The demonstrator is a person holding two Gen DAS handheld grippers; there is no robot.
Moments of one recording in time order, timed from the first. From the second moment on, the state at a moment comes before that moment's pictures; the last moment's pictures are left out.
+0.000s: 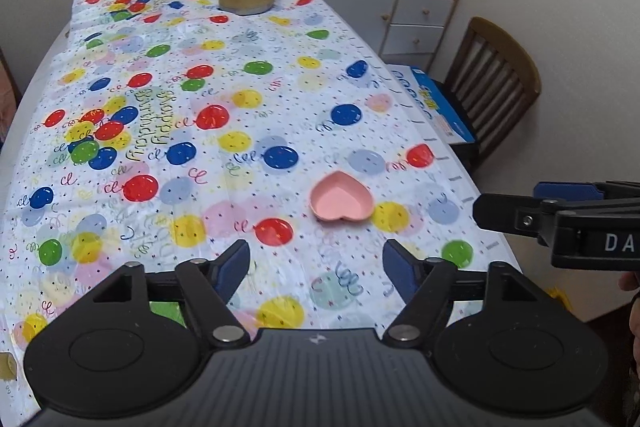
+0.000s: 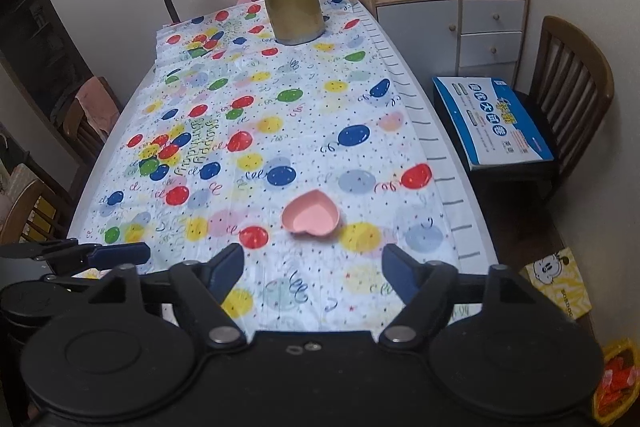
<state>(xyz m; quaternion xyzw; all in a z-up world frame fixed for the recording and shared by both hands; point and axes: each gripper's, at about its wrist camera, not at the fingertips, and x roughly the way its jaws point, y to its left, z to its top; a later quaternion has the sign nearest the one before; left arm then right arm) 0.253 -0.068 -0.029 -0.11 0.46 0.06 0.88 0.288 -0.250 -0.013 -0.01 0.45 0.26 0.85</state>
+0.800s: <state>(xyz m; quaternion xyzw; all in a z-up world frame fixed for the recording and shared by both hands) 0.359 -0.043 -0.127 -0.17 0.51 0.13 0.84 0.423 -0.214 -0.108 -0.01 0.54 0.26 0.80</state>
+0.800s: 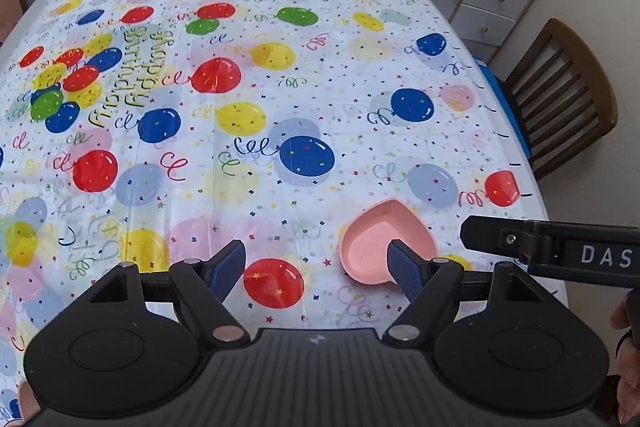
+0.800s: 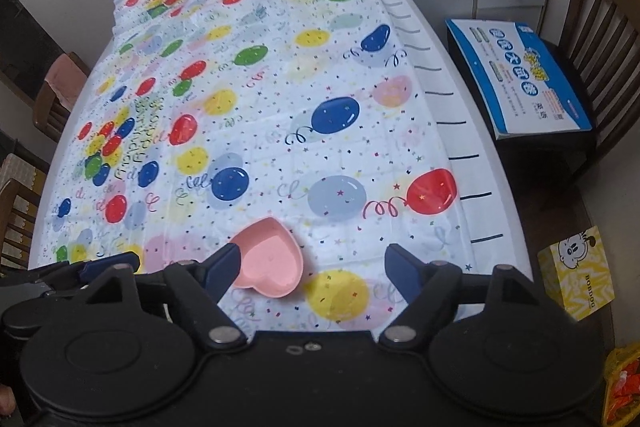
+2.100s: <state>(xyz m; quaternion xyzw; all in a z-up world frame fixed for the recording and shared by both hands) 0.355 -0.063 -0.150 -0.19 0.52 0.10 0.83 0.422 -0.201 -0.162 0.02 0.58 0.28 0.77</state>
